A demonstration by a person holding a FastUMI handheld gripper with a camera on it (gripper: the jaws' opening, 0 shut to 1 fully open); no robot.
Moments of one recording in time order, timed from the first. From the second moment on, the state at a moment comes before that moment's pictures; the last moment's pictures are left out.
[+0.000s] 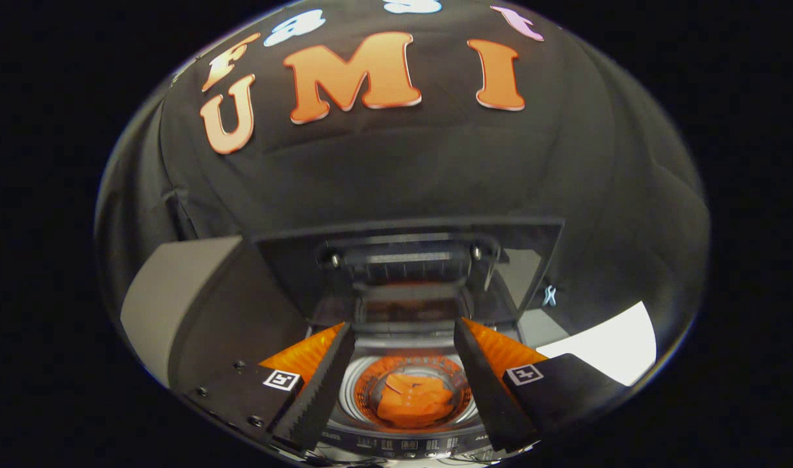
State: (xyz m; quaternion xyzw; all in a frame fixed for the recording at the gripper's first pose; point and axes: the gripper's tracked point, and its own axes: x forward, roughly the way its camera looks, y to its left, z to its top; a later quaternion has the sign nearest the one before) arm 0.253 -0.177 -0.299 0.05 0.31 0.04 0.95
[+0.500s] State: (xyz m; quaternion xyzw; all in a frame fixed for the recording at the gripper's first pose) arm 0.356 -0.176 -0.259 0.03 0.28 0.05 0.96
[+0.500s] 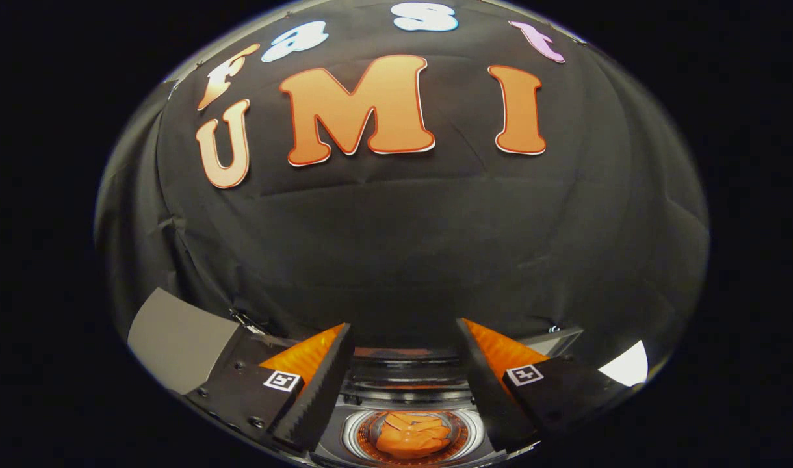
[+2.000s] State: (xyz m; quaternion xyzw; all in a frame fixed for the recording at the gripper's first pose) arm 0.280 -0.173 -0.298 0.02 0.24 0.03 0.97
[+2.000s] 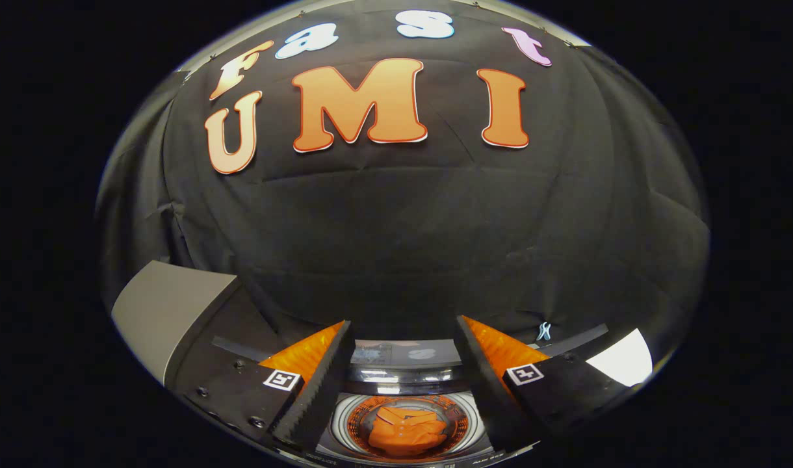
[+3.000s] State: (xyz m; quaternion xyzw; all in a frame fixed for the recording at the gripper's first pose) arm 0.240 -0.172 -0.318 0.02 0.19 0.04 0.98
